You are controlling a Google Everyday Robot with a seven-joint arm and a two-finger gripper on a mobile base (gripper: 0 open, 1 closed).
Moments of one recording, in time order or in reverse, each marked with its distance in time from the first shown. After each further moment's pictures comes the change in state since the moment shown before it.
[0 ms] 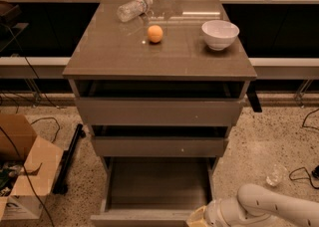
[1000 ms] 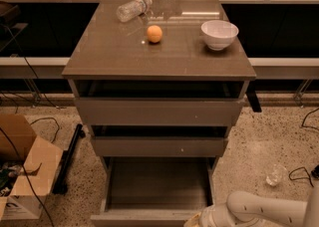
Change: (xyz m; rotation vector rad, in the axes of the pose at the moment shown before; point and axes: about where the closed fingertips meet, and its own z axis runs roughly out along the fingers) arm 0.035 -0.021 0.048 0.036 0.065 0.038
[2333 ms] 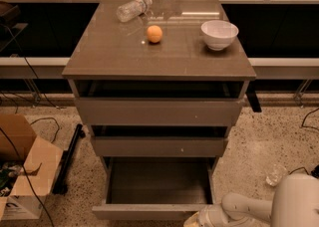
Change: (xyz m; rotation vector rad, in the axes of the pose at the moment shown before) arm 0.048 -0.071 0.070 0.024 0.012 0.063
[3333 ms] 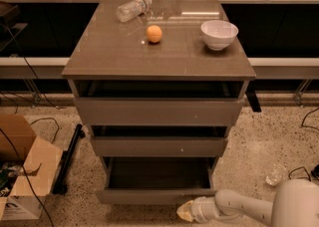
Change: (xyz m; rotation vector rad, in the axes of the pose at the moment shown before) arm -0.044 -0.033 0.019 0.093 -0.102 -0.081
